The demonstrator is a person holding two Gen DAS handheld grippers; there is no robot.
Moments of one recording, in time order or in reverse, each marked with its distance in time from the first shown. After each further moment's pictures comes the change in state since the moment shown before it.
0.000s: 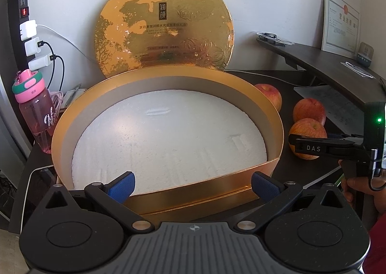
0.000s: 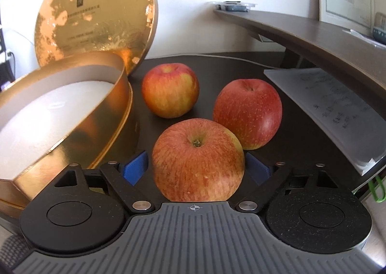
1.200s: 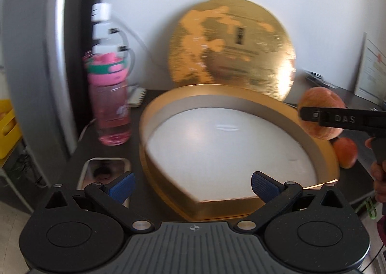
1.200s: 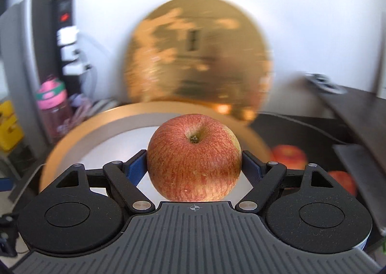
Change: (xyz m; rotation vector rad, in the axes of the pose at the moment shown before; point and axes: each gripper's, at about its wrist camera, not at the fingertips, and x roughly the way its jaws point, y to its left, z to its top) left arm -0.033 0.124 -0.020 -0.211 -0.094 0.086; right arm -0.076 0.173 0.080 -0.196 -0.107 0.213
